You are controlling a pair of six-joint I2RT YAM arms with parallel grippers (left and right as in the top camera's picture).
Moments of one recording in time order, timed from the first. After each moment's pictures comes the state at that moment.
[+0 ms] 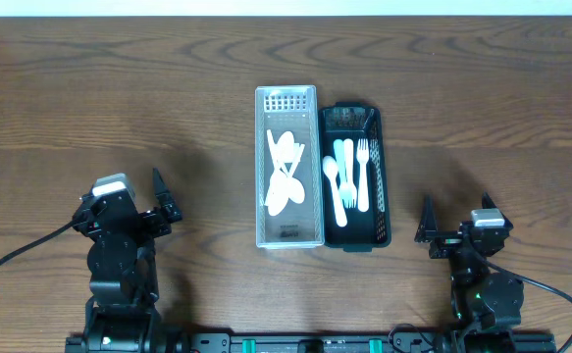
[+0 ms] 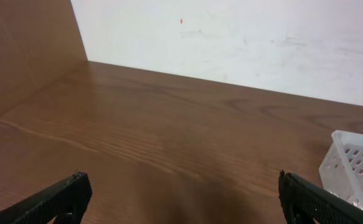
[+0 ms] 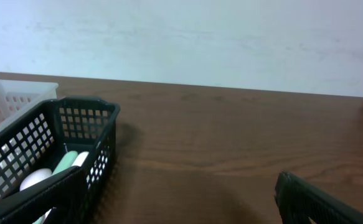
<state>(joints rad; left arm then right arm) -0.05 0.42 0.40 -0.22 -0.30 -0.11 0.07 0.01 0.01 -0.07 0.04 0.00</state>
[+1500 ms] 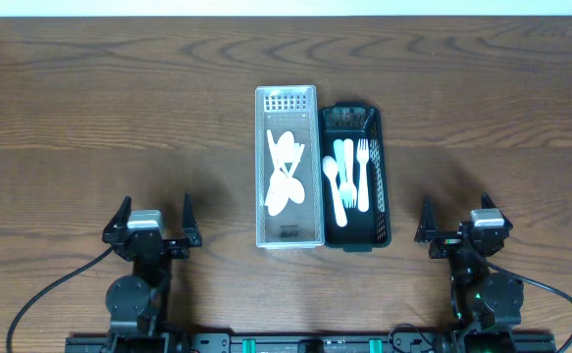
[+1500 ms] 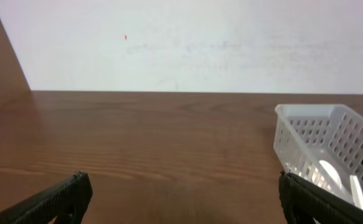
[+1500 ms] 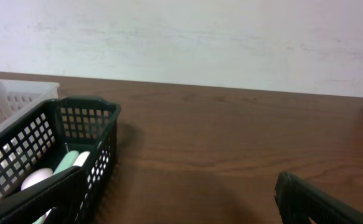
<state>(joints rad) -0.05 0.01 0.05 -0.11 -0.08 0.00 0.07 0.01 0.01 -0.07 0.04 0.00</state>
